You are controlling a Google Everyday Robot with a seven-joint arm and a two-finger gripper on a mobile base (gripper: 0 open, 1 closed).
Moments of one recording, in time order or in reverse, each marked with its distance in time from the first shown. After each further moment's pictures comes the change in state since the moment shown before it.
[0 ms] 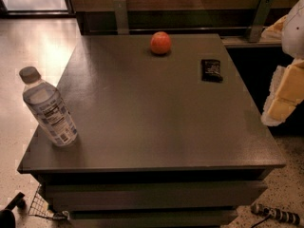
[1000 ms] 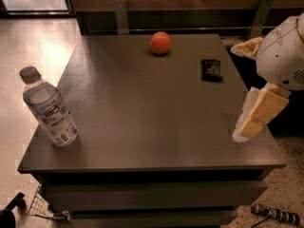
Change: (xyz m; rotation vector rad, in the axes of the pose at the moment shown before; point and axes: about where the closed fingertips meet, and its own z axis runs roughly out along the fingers) arm -0.041 0.028 0.035 -0.037 -0.257 -0.087
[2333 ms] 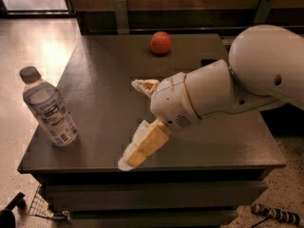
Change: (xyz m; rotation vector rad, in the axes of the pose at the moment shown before) arm -0.164 0.075 0.120 -0.217 -0.557 0.027
